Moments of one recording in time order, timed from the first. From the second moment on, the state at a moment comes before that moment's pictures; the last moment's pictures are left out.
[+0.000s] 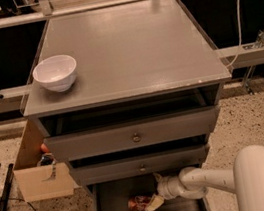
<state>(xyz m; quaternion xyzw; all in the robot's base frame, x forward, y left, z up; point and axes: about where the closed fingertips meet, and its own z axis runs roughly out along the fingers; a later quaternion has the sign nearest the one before) 0.547 -0.015 0.187 -0.48 0.78 0.25 0.32</state>
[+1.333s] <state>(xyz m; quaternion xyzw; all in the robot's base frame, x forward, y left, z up) 0.516 0.024 0.149 -0.52 0.76 0.26 0.28</state>
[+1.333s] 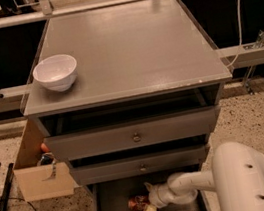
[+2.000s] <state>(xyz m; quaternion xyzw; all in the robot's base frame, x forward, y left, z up) 0.502 -0.002 0.137 -0.50 0.78 0.26 0.28</state>
